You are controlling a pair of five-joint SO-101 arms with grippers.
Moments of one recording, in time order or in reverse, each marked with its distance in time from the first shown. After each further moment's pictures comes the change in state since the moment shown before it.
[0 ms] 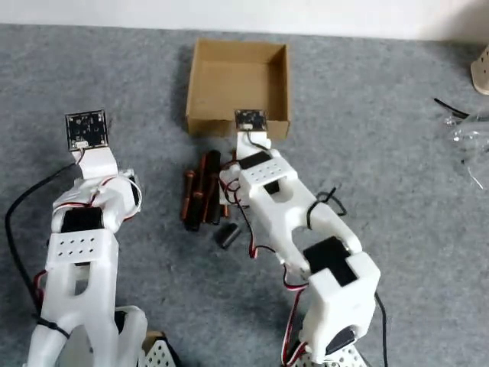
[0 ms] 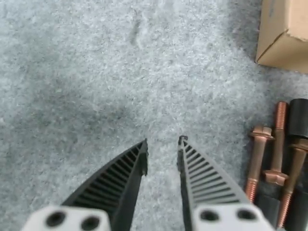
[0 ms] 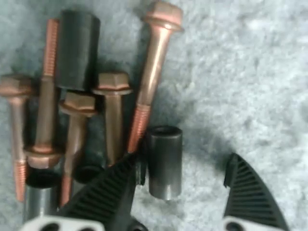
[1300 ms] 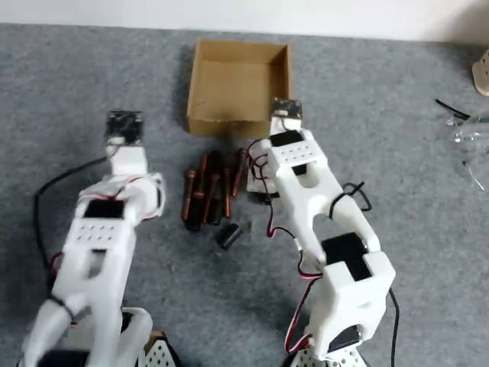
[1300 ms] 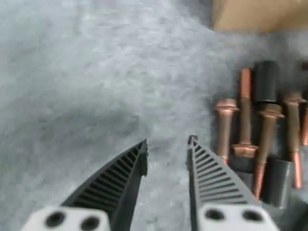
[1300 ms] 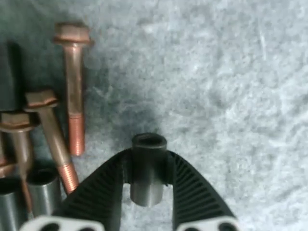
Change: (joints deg) left arm 9.8 11.3 -4.6 0.0 -3.2; right arm 6.0 -5.2 -5.8 12.0 1.5
